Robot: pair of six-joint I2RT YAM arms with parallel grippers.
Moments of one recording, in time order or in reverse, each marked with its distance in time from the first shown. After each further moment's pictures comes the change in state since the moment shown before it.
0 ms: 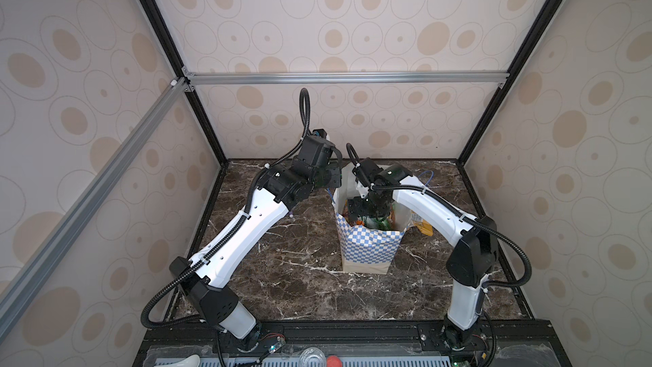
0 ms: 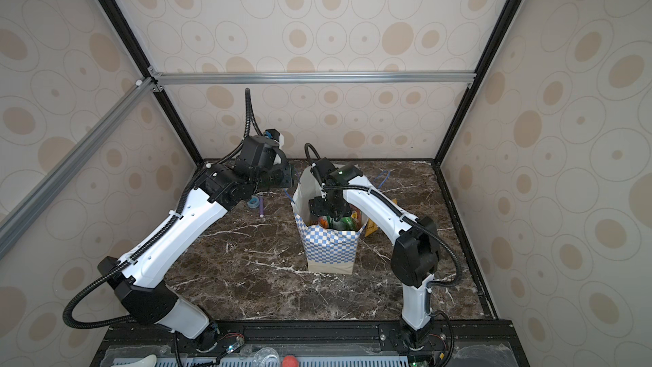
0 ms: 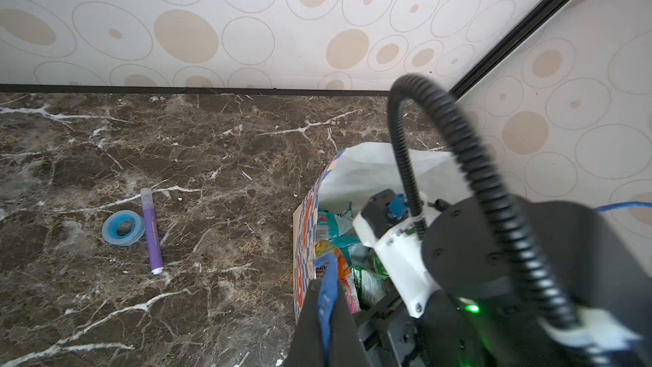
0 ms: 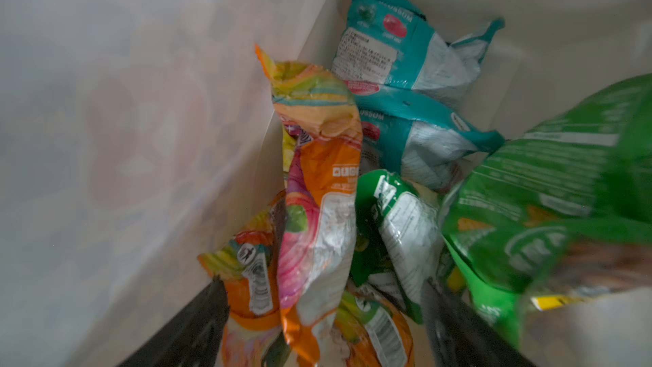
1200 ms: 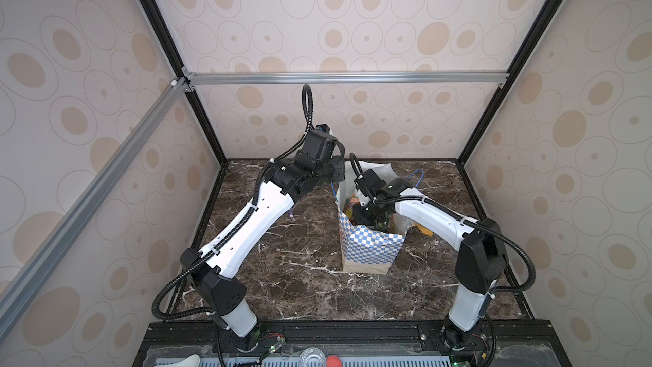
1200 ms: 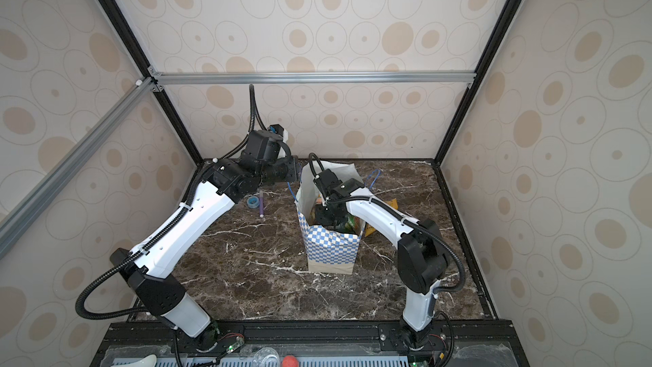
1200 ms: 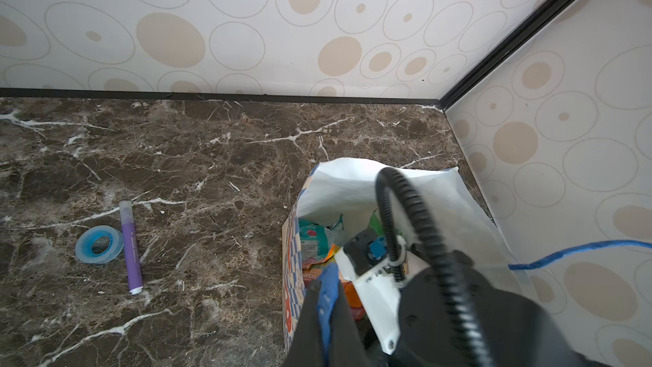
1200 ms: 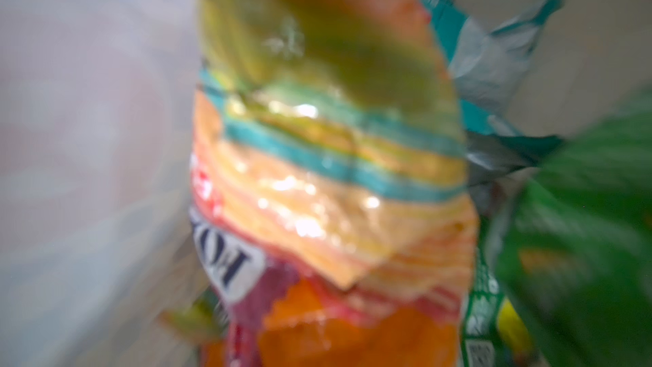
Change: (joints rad) left arm 0.023 0.065 0.052 0.025 0.030 0.000; right arm -0.001 -0.116 -0.194 0.217 -0.018 0.033
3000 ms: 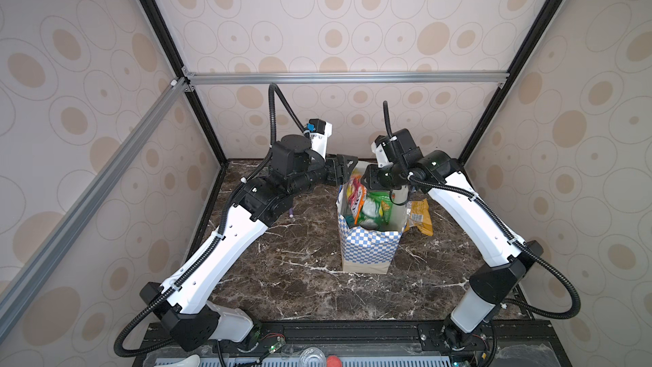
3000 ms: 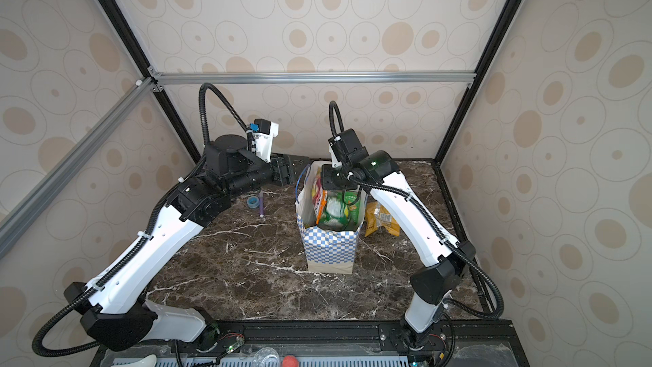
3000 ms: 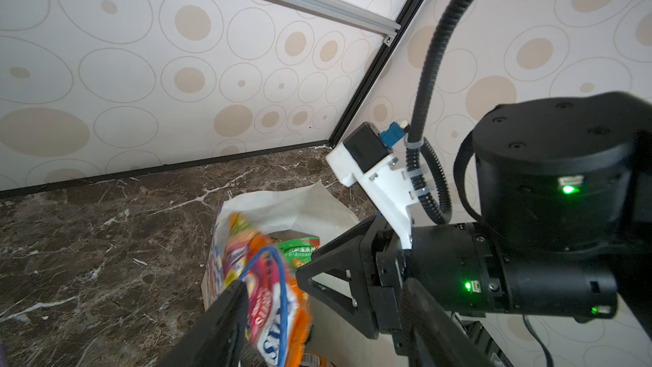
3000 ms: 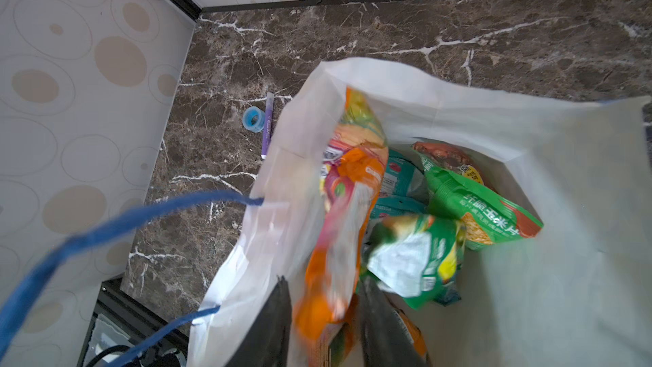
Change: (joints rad) left arm -0.019 -0.247 -0.200 0.290 0.274 0.097; right arm -0.043 -0.080 0.403 -0.151 0.051 0.036
